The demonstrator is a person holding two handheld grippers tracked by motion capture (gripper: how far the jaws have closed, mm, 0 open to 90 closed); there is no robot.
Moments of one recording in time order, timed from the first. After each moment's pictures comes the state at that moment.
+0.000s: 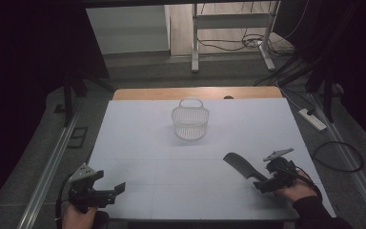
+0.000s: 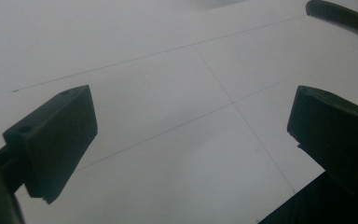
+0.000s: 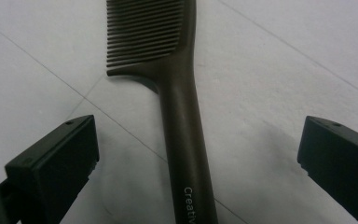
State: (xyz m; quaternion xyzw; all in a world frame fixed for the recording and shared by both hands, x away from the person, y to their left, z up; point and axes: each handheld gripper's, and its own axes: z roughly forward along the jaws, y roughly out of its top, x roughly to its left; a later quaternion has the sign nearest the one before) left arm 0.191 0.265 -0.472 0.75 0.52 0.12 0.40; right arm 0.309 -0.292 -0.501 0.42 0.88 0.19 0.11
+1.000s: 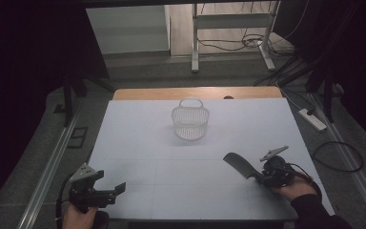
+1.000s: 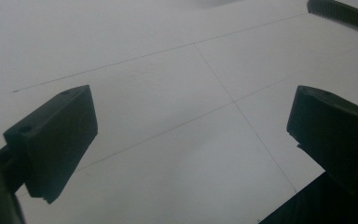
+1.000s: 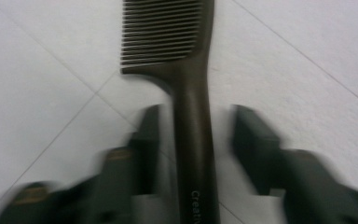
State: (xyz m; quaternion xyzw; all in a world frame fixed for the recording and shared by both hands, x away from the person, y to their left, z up) left arm 0.191 0.264 -0.471 0.75 0.52 0.12 0.39; right arm 0.312 -0.285 -0.496 0.38 0.90 0.18 0.09
